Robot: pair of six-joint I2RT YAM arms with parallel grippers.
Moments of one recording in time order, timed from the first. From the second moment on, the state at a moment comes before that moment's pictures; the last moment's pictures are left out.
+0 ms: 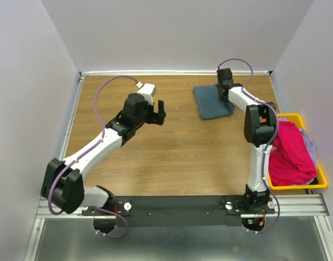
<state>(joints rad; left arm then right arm) -0.57 1.37 1.00 -0.07 0.00 -0.22 0.20 2.19 1.68 -0.37 0.36 -0.05</state>
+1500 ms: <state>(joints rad) -0.39 1.35 0.88 -0.26 -0.02 -0.37 -0.12 2.68 2.29 -0.07 0.85 -0.70</state>
